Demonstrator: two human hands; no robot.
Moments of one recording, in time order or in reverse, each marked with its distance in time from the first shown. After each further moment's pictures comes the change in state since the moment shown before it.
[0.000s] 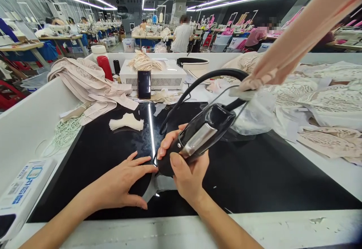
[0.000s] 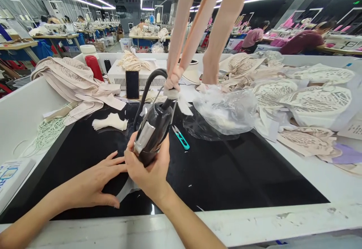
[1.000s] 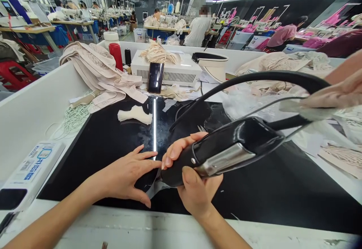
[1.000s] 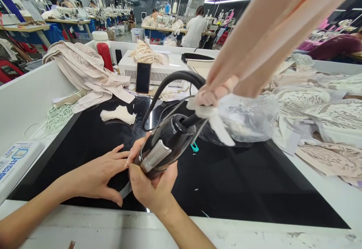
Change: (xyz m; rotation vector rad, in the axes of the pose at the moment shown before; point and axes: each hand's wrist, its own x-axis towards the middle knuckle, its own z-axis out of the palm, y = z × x) left_hand 0.002 0.004 -0.001 -0.013 0.045 0.027; right_hand -0.016 -0.006 0.009 0.037 -0.061 0.060
